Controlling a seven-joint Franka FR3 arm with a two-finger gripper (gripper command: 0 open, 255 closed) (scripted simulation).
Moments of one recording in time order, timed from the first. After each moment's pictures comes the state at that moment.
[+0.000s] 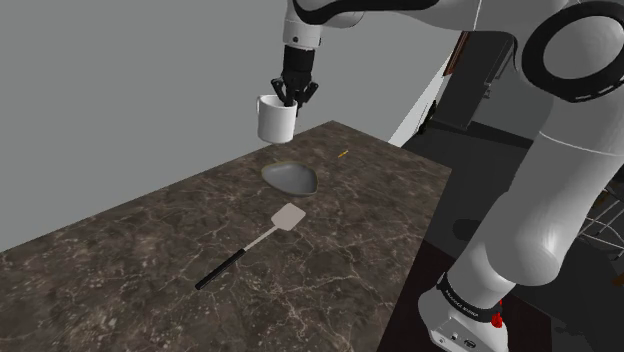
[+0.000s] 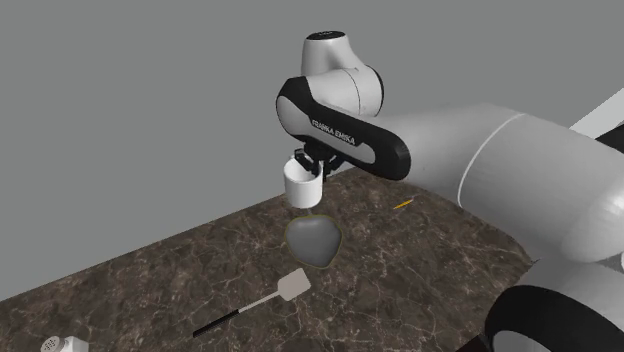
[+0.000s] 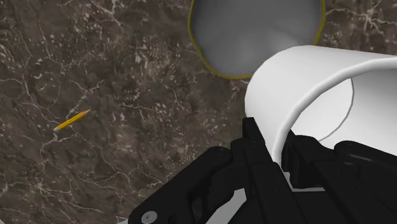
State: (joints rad) arm 0.05 0.10 0.08 -1.65 0.00 1.73 0.46
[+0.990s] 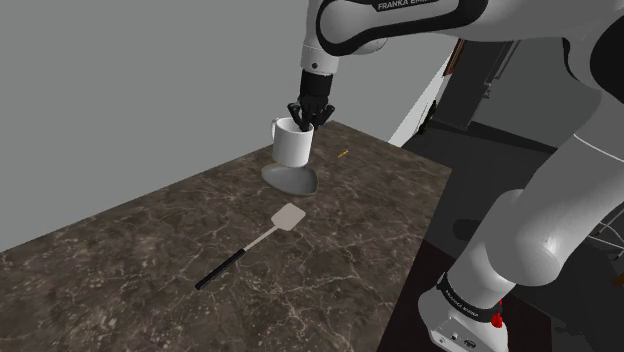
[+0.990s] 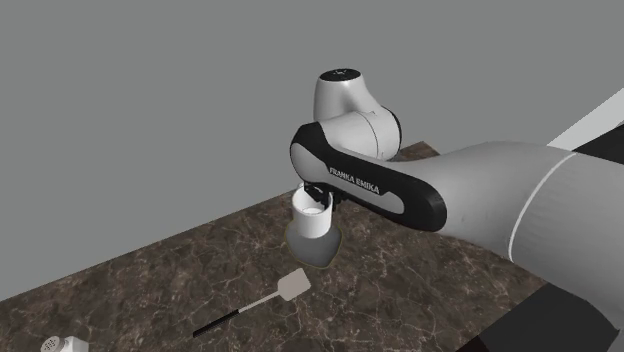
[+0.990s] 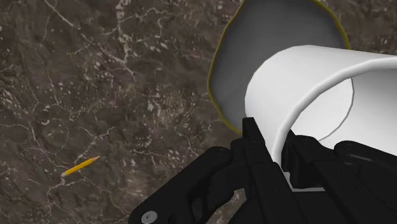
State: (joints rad) arm 0.05 -0.11 0.09 -2.00 0.02 1.87 0.47
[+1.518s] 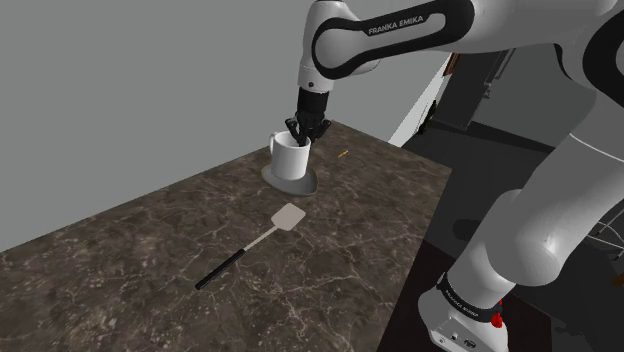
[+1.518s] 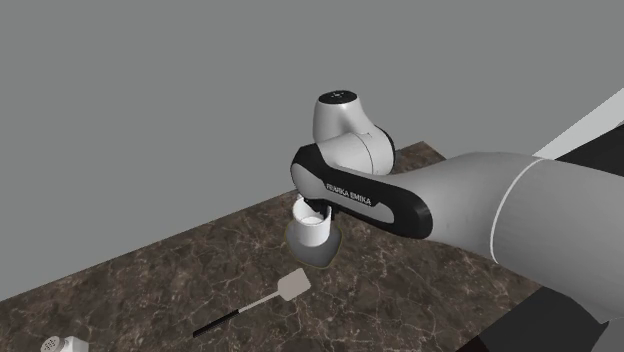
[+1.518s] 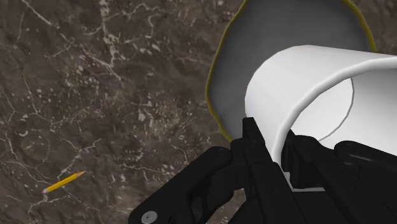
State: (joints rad) arm 0.05 -0.09 0.09 -2.08 0.02 1.98 0.47
